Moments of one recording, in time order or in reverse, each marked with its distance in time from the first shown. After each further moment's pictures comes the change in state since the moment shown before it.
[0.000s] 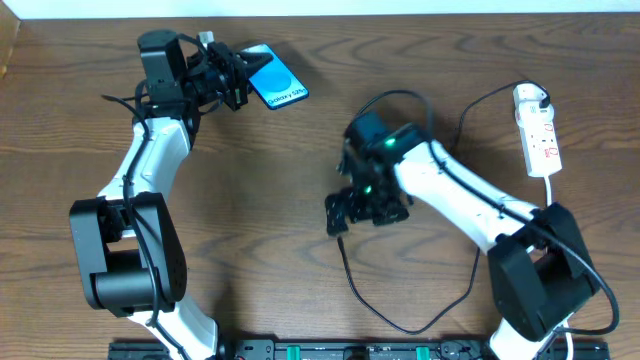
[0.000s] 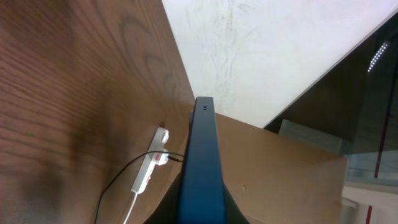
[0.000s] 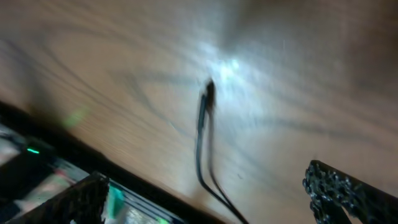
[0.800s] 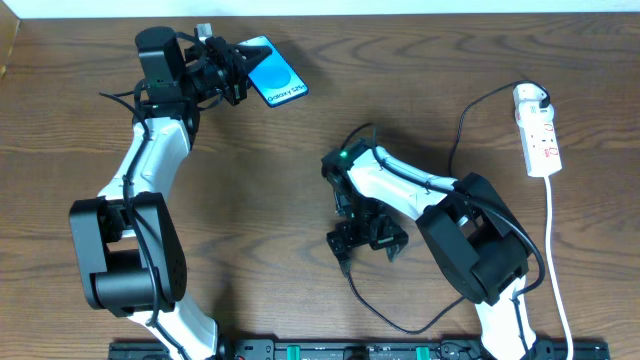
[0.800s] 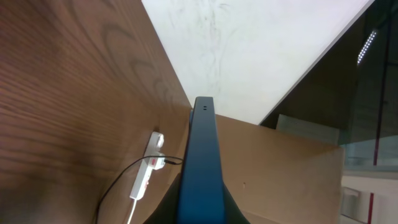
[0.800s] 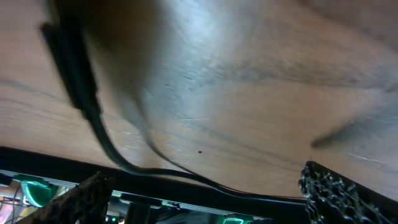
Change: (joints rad) left arm 0.000 0.000 0.000 0.080 0.003 0.001; right arm 0.095 0.273 0.081 -0.249 0.066 -0.020
